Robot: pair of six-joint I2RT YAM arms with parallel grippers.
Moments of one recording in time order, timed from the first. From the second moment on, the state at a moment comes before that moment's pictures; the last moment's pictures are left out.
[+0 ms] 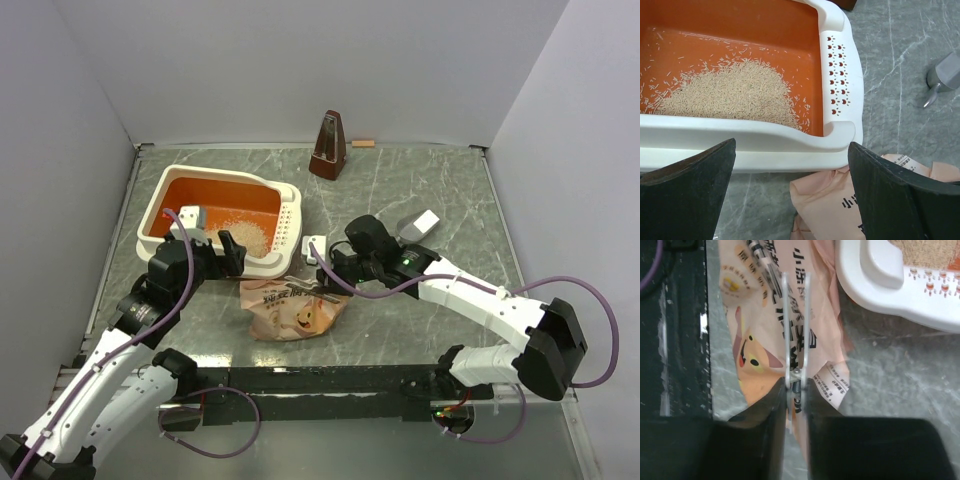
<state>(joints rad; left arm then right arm) -0.48 0.64 0.69 -0.41 -0.21 -0.38 0.83 1.26 0.96 -0.41 -0.50 -0.45</state>
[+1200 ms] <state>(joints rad) -0.48 0.64 0.69 -0.41 -0.18 -0.38 0.29 1.01 0.79 -0.59 0.25 0.46</state>
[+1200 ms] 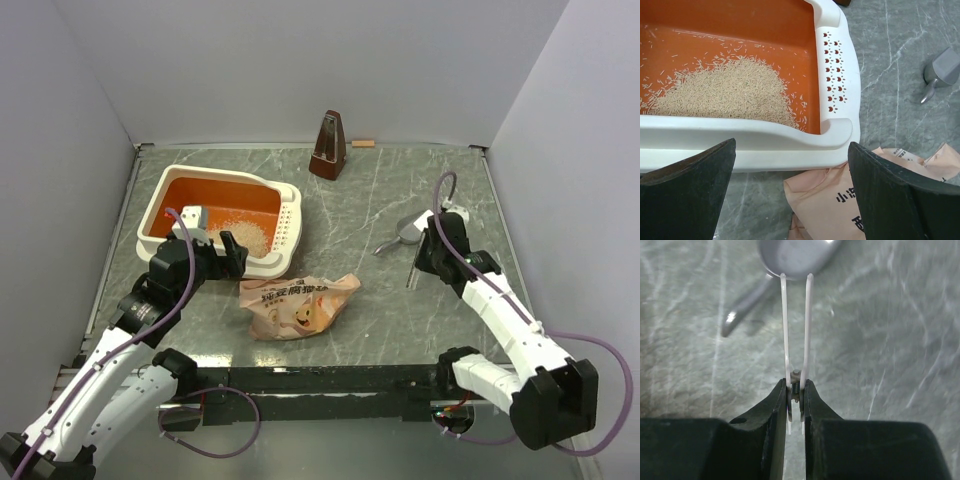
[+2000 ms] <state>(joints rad) -0.48 0.64 0.69 -0.41 -0.18 -0.38 0.15 1.16 0.64 -0.54 0.06 0.66</state>
